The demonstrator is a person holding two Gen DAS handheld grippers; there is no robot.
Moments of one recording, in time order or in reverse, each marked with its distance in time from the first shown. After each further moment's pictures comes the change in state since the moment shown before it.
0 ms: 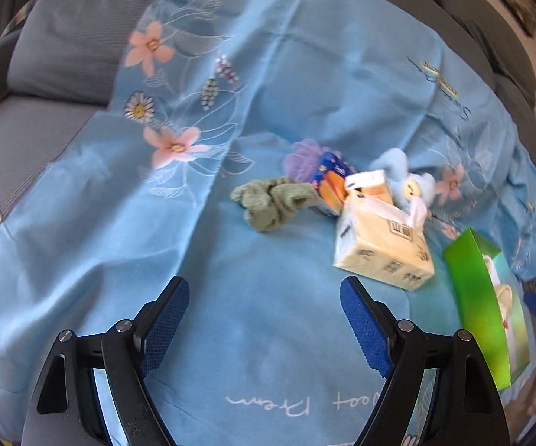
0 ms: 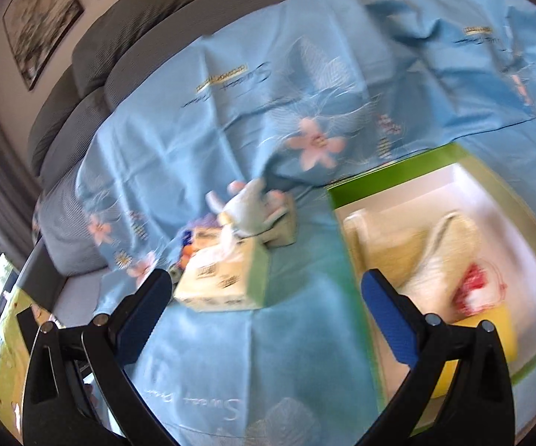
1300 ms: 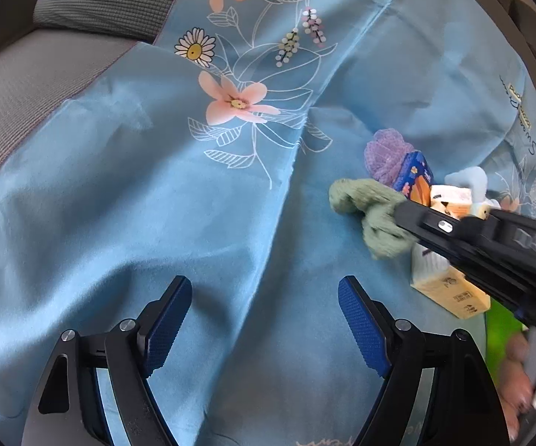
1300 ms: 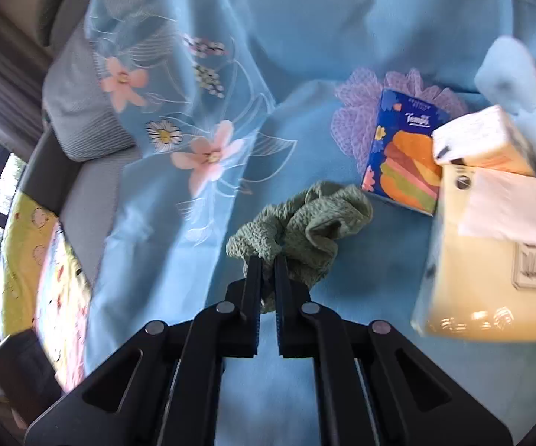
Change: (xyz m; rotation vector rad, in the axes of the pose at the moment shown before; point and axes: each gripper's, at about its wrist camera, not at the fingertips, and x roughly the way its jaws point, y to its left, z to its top) left arm 0.055 0.060 0.006 -0.152 0.125 0.052; right arm 0.213 0.179 -0.038 -0.177 0.485 0.151
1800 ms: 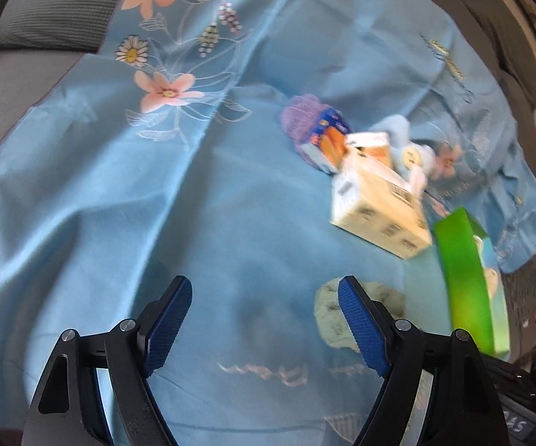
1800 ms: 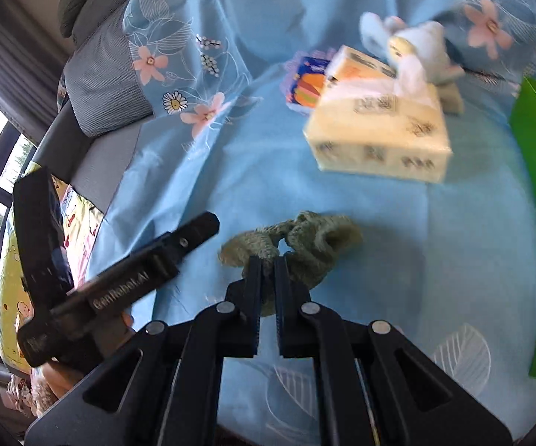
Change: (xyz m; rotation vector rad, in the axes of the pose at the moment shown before) left arm -0.039 -0.050 -0.044 0.133 0.039 -0.153; right arm -0.097 -0.038 -0.116 0.008 -0.003 -0.050
